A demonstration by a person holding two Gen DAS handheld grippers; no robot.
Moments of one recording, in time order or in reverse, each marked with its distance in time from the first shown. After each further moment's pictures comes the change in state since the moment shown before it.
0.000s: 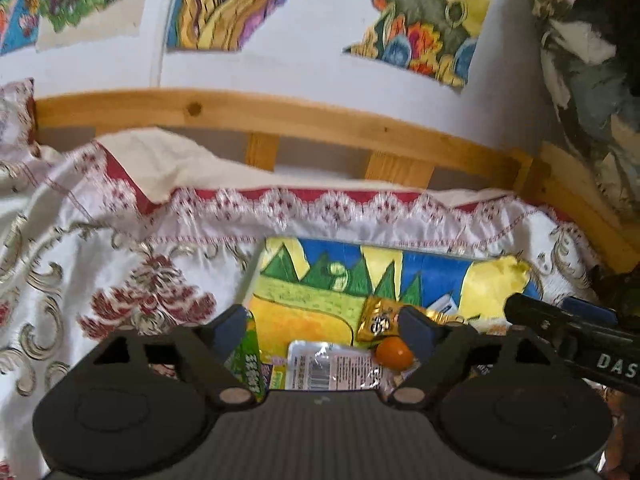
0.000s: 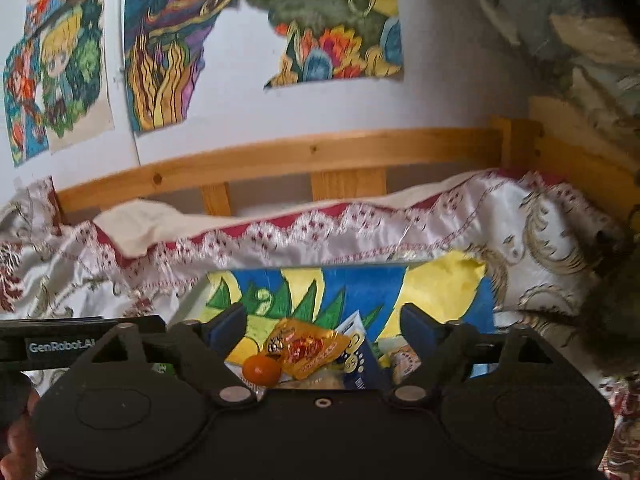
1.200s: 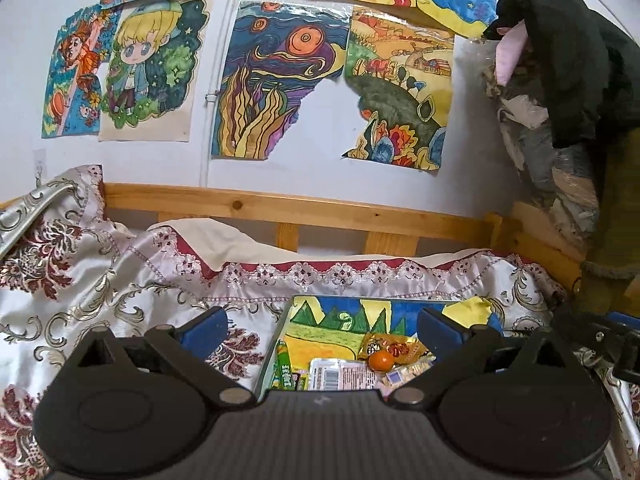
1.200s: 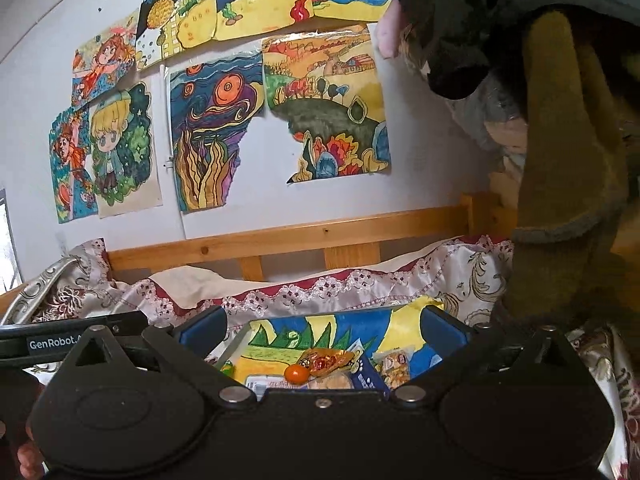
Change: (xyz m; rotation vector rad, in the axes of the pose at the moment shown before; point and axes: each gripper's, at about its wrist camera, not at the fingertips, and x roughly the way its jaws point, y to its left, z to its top) left arm -0.151 -0.022 -0.041 0.050 -0.254 0.071; right arm -0.168 -0.001 -0.029 0.024 -0.227 0.037
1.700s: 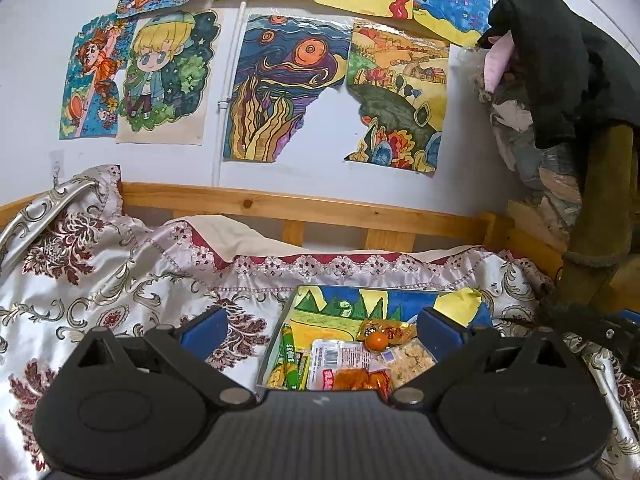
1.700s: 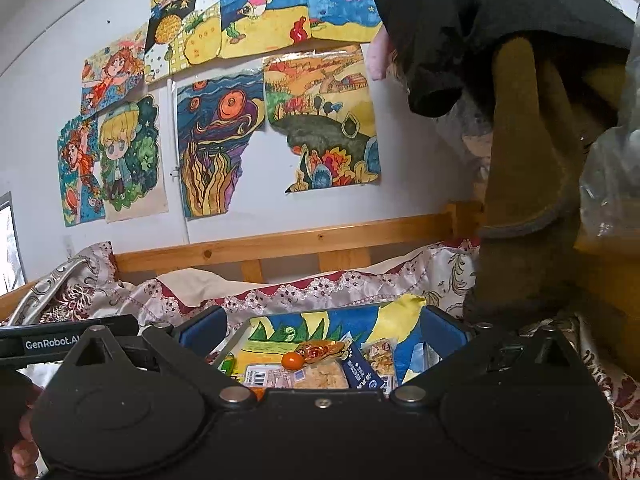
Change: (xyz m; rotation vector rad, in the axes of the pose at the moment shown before) left arm -0.049 -0.006 -0.019 -0.008 -0.020 0.020; right arm -0.055 -0.005 -0.015 -0.010 -0.044 -0.010
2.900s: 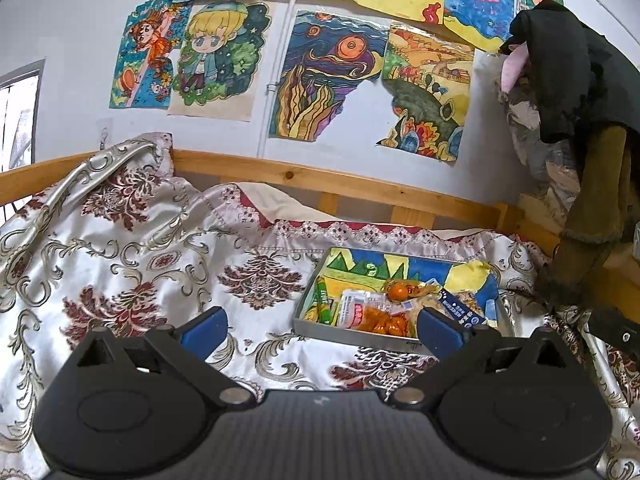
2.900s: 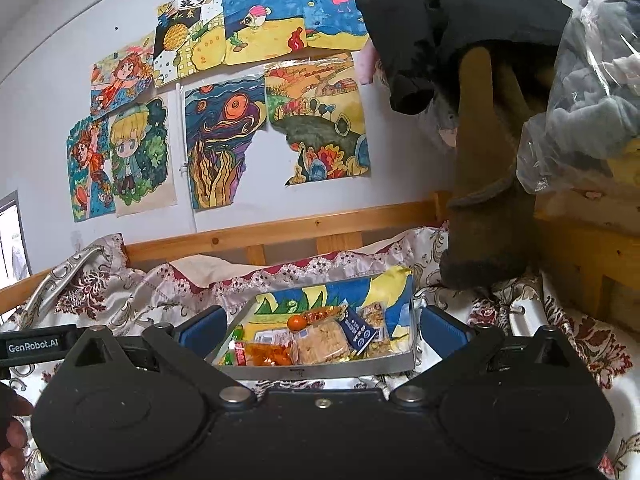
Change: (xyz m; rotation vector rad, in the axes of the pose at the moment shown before) left arm -0.083 0.031 -0.053 -0.071 0.026 0.058; right arm -0.083 0.008 -0.048 0.015 -0.004 -0.020
